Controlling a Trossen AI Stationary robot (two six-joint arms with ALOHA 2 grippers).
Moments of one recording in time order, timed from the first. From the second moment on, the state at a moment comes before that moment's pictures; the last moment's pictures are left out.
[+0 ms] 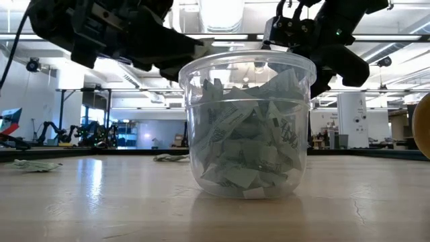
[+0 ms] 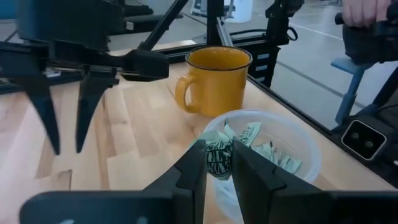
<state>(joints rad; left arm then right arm) -0.19 1.58 0.63 0.74 0.23 0.06 0.24 1.59 0.98 -0.46 0.33 -0.01</state>
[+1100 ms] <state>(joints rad) -0.24 1.77 0.77 0.69 0.36 0.12 0.24 1.59 0.98 -0.46 0.33 0.00</state>
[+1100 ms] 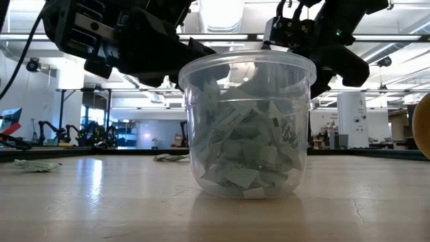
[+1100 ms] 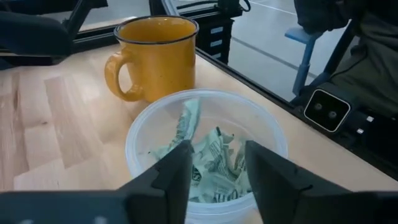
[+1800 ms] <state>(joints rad) -0.26 1.31 0.68 -0.04 -0.20 -0.03 -0.06 1.59 0.86 -0.17 0.19 -0.09</state>
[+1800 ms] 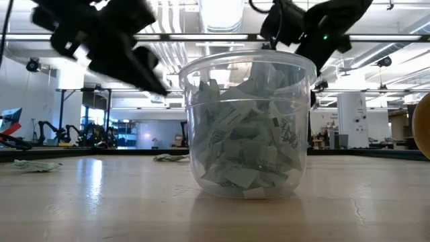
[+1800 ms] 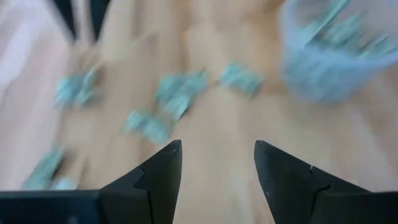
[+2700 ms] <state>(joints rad) -0.26 1.05 0.41 -0.02 -0.42 -0.07 -0.28 1.79 0.90 -0.11 0.02 -0.06</state>
